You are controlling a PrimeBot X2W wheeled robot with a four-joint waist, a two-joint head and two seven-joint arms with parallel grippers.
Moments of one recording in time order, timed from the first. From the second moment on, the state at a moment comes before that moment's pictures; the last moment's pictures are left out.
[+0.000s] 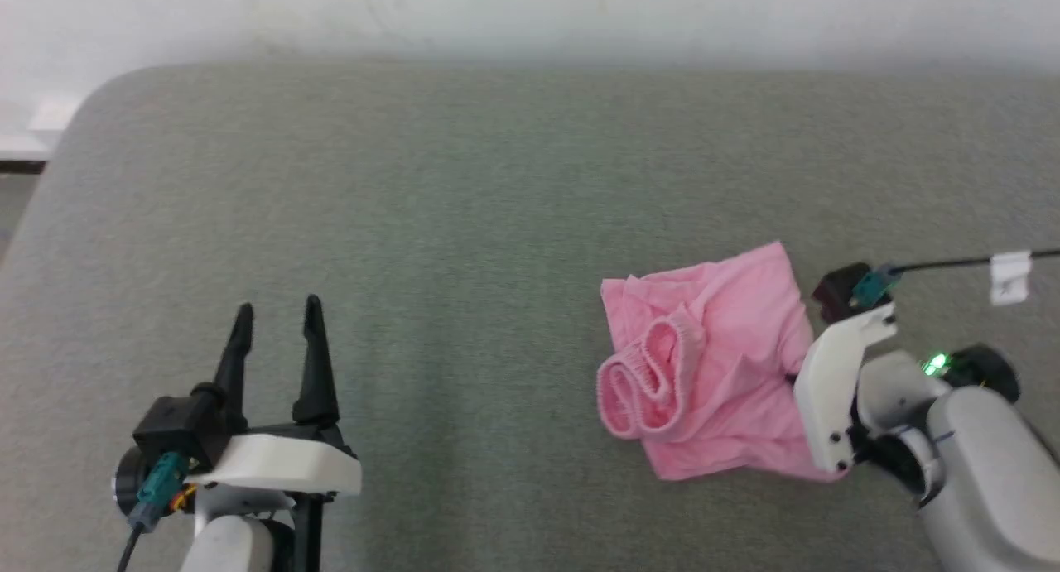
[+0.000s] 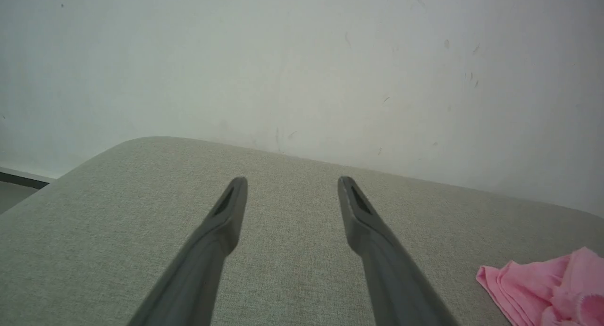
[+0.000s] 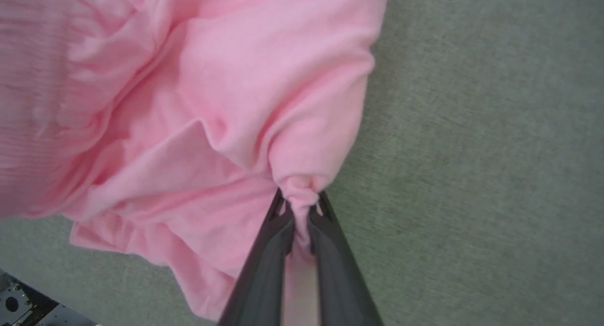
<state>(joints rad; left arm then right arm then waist) -0.09 0.15 -0.09 0.07 -0.33 0.09 -0.25 -0.34 -0.24 0.20 0.28 0.29 0.13 0.78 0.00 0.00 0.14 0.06</state>
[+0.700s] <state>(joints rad) -0.21 0.24 -0.08 -0.08 -0.22 0.19 -0.13 -0.69 -0.43 0.10 0.56 0.39 0.13 0.68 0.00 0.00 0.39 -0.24</state>
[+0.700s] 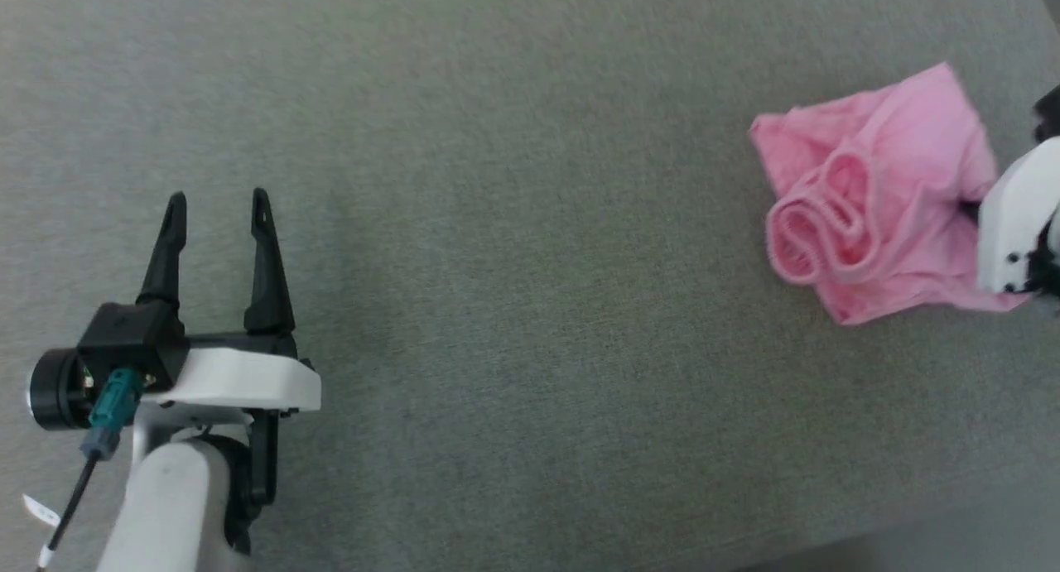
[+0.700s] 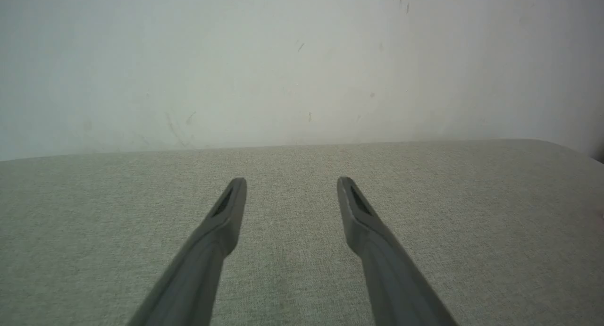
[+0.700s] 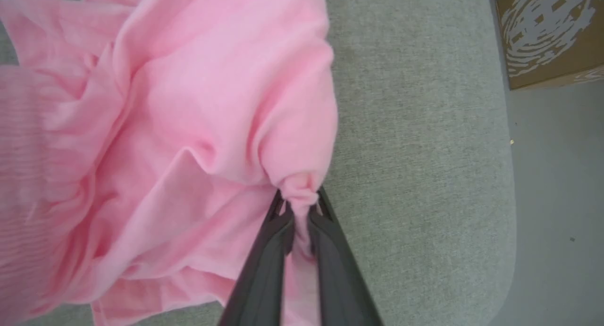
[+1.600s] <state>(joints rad) -0.23 0.30 -0.07 -0.19 -0.19 0.21 -0.05 -0.92 -0.50 -0.11 0.80 0.15 0.13 0.29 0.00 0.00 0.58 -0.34</state>
